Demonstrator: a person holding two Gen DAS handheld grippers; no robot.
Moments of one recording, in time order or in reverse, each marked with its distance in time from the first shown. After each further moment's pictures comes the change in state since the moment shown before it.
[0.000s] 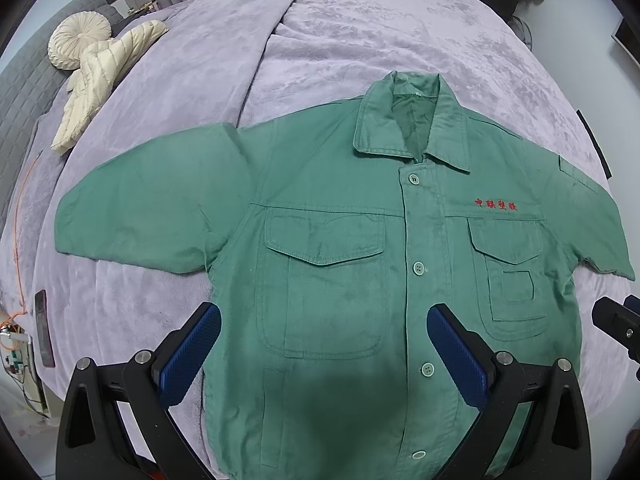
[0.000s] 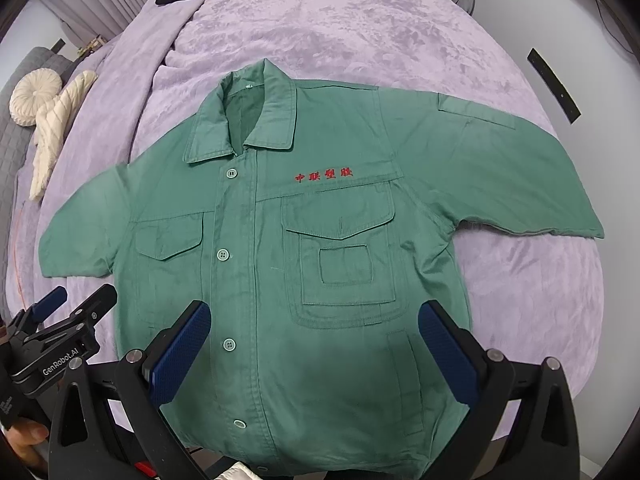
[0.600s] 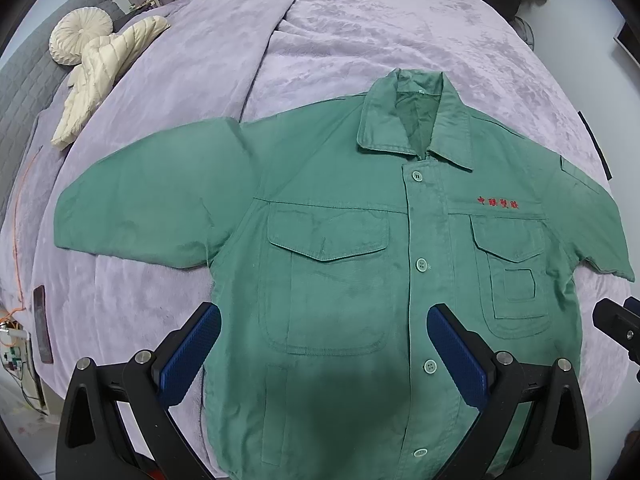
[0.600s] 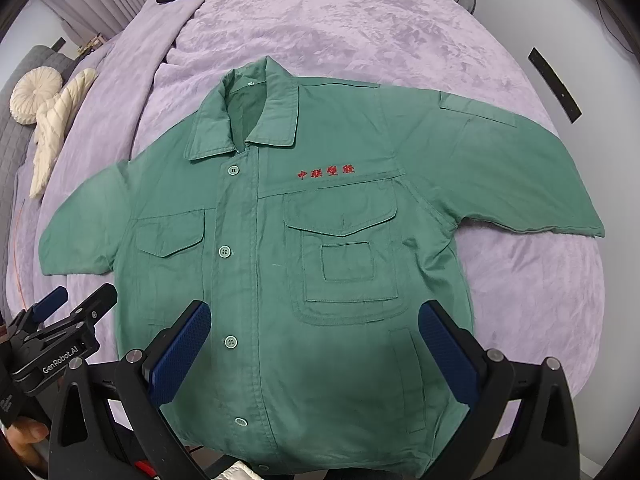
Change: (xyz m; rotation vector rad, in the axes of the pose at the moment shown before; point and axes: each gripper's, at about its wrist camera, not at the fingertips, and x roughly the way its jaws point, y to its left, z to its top) left arm 0.003 0.006 -0.005 -0.006 0.008 -0.005; right arm 0.001 0.002 -0.004 -0.001 -0.002 -0.001
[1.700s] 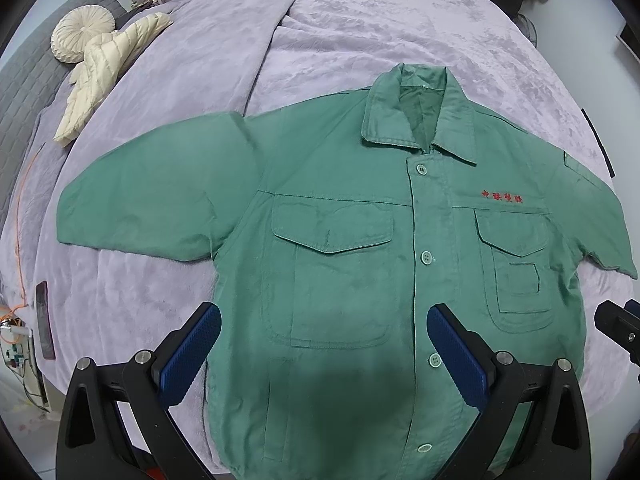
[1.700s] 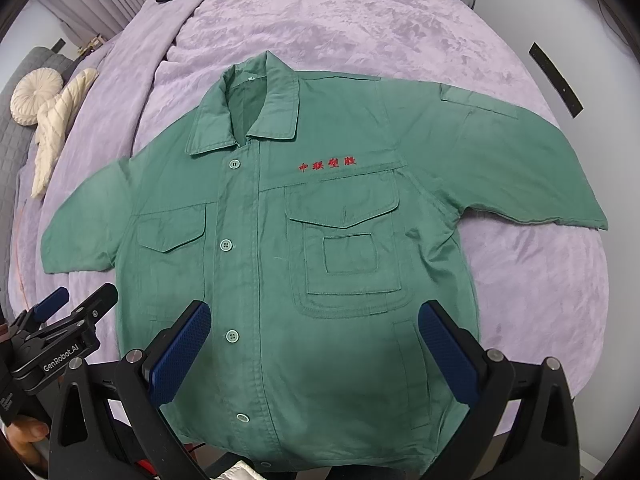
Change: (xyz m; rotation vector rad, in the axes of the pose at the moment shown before) left arm -0.001 0.002 -0.004 -0.003 0.014 0.012; right arm 0.003 0.000 -0.009 0.007 0.008 0.008
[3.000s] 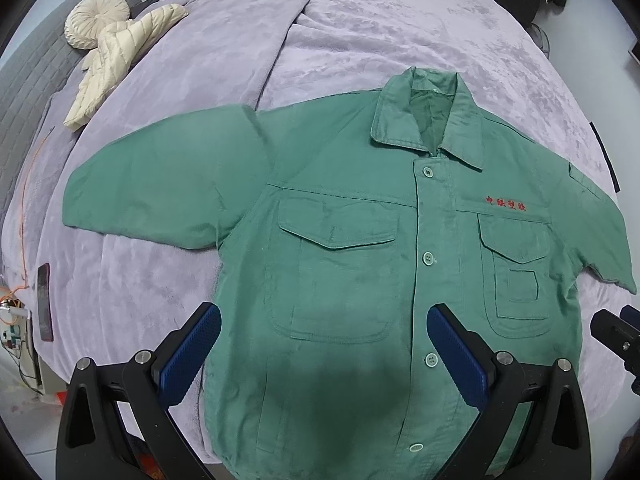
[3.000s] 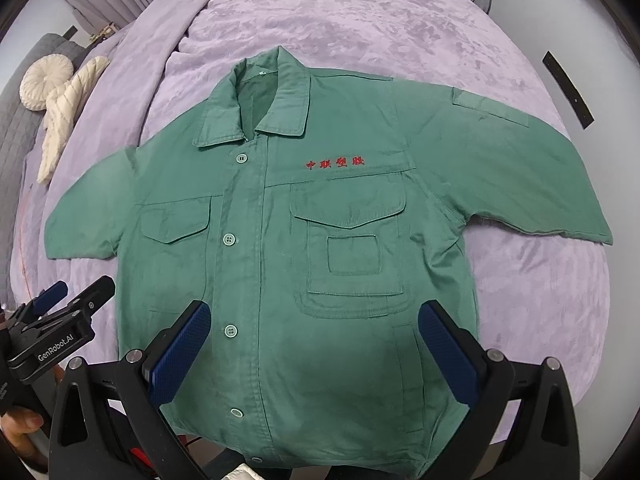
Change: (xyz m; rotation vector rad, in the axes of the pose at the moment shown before) left arm -0.007 -0.001 -0.003 -0.063 0.002 0.012; right arm 0.001 -0.003 0.006 -0.052 0.021 0.025
